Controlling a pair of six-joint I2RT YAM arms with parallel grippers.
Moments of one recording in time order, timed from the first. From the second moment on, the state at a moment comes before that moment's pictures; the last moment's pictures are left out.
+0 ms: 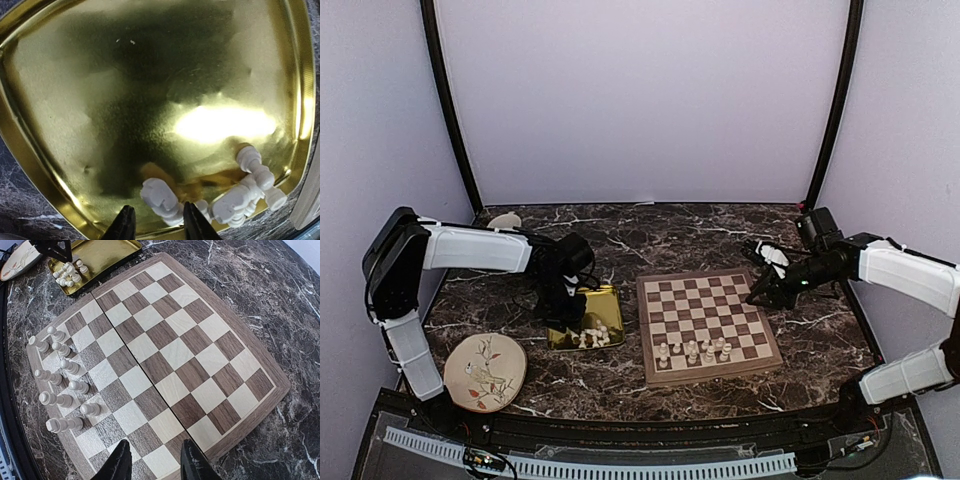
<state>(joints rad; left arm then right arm) -0.72 1.80 1.19 -0.83 0.06 -0.62 0.34 1.24 0.81 -0.58 -0.52 -0.55</state>
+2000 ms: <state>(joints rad) -0.96 1.73 1.24 -0.12 0.27 -0.13 0.43 1.73 1.44 -0.78 -0.95 -0.27</state>
